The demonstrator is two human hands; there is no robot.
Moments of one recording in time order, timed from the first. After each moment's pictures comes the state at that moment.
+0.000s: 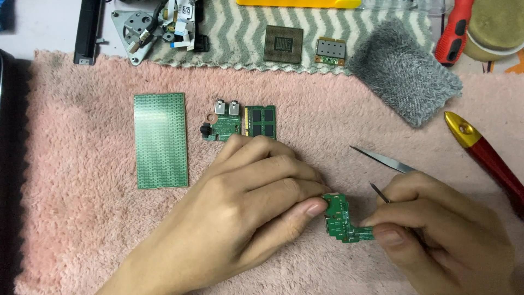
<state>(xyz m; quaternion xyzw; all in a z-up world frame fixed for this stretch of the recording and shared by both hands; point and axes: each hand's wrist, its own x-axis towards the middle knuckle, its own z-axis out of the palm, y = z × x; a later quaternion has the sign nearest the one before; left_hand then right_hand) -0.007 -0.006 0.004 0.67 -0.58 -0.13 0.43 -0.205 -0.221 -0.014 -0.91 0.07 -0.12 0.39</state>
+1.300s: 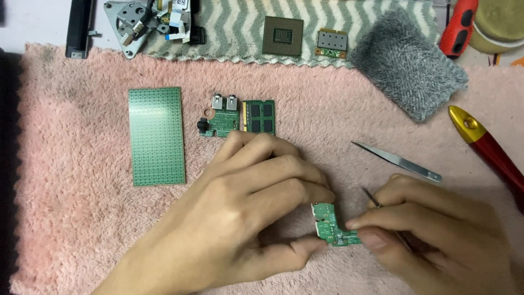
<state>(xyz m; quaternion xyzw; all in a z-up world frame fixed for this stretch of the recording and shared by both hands) -0.005 -0.001 0.000 0.66 -0.61 -0.16 0.41 -0.198 -0.217 -0.010 -0.92 0.06 -0.11 0.37</state>
